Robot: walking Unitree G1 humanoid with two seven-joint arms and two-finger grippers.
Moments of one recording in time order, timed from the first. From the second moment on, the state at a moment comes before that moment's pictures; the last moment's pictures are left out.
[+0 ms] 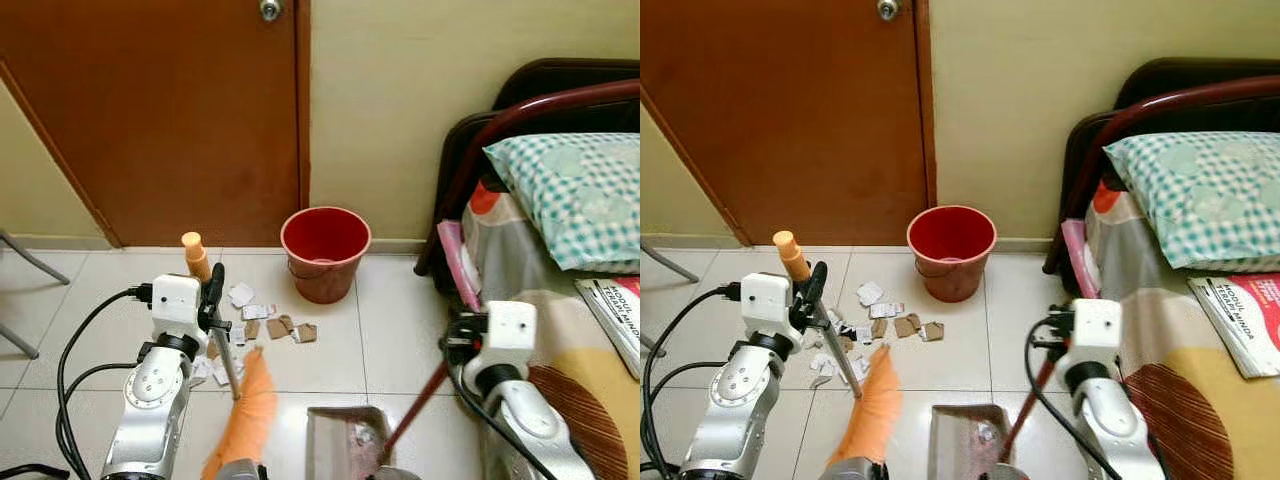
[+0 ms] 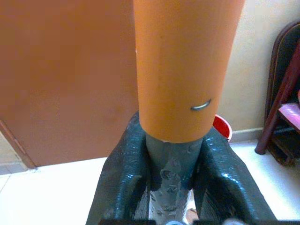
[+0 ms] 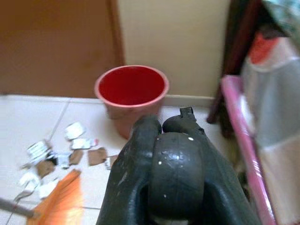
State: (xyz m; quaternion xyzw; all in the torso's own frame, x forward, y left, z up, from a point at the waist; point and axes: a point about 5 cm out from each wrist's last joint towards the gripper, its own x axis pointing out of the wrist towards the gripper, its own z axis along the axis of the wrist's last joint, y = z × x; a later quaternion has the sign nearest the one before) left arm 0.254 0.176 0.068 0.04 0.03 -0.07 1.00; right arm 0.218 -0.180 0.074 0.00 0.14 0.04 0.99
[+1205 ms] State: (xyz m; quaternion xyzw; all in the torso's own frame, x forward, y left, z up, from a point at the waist) left arm 0.254 0.168 0.072 0.03 0.01 -0.05 1.00; right arm 0.261 -0.182 0.074 0.05 0.06 -0.09 0.99
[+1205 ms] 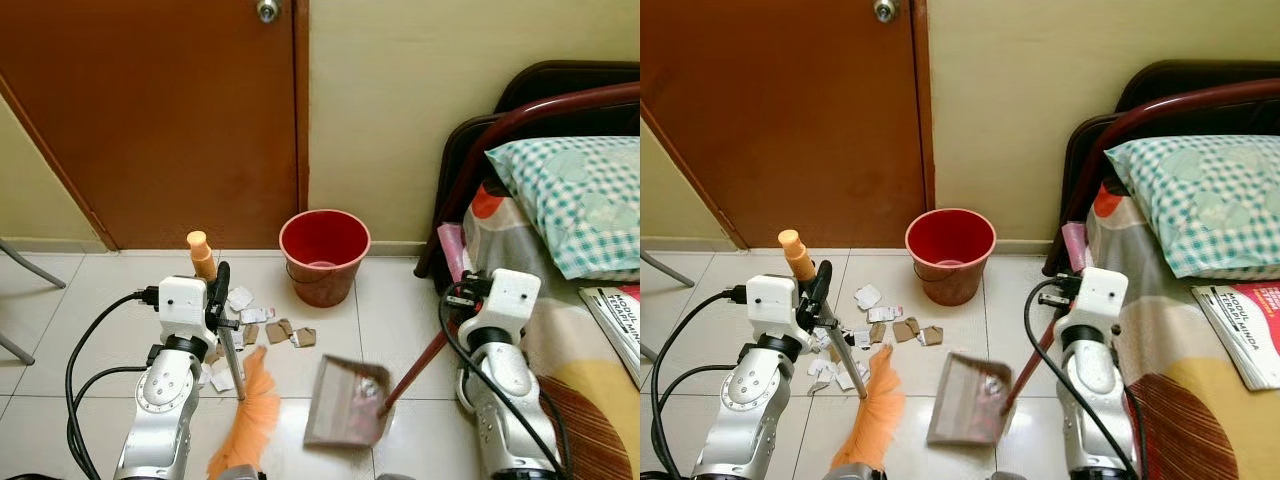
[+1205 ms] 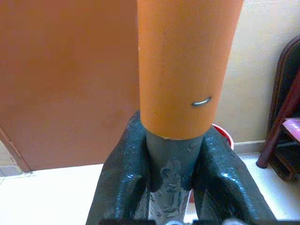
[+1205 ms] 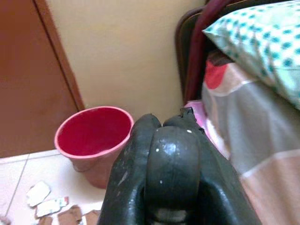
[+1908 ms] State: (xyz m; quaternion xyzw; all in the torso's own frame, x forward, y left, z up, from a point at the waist) left arm 0.256 0.167 0.073 0.02 0.01 -0.05 1.00; right arm 0.269 -0.182 0.078 0.05 0.06 -0.08 0.99
